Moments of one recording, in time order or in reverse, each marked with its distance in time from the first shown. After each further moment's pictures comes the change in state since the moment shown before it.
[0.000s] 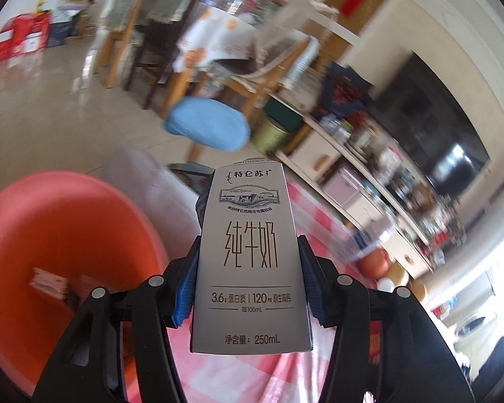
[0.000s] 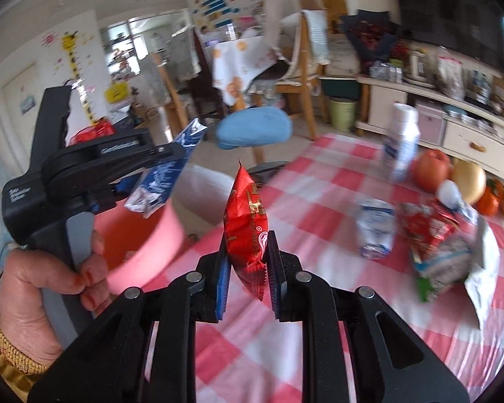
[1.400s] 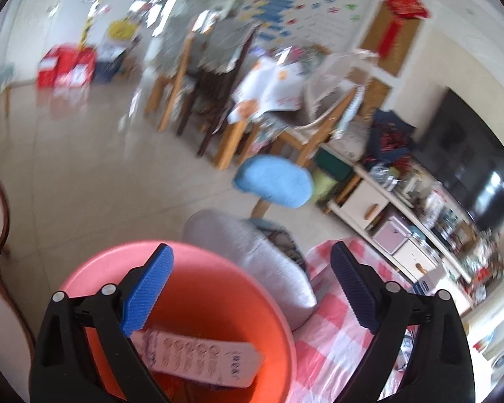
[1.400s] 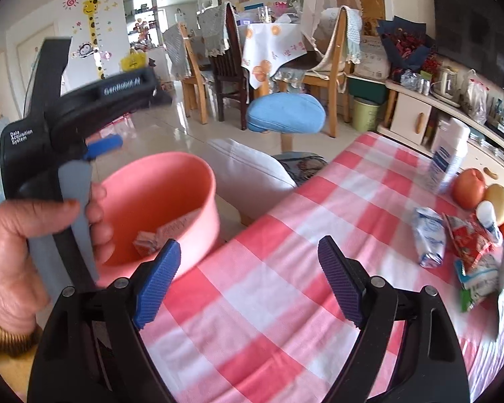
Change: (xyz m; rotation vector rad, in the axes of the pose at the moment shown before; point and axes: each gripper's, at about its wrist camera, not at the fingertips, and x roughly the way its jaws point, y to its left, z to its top) left arm -0.031 0.056 0.031 0.044 -0.232 0.167; right arm 0.033 0.052 -0.017 -0.090 0.053 -0.045
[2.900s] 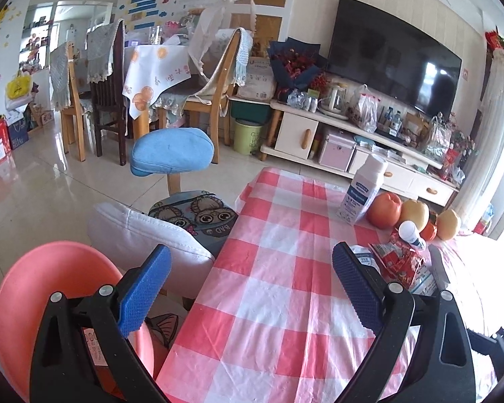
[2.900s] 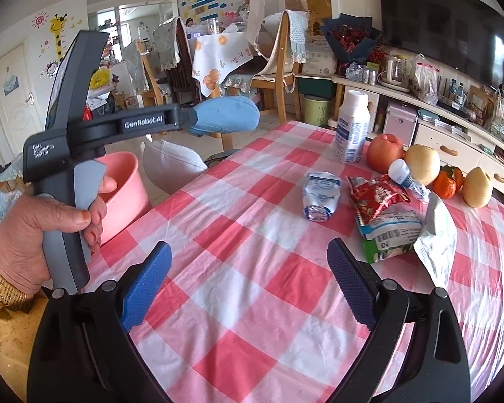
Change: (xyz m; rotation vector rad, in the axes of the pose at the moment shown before) left arm 0.008 -0.145 -0.069 0.412 0.166 -0.189; right arm -0.075 -0.095 -0.051 0.090 -0.041 -0.125
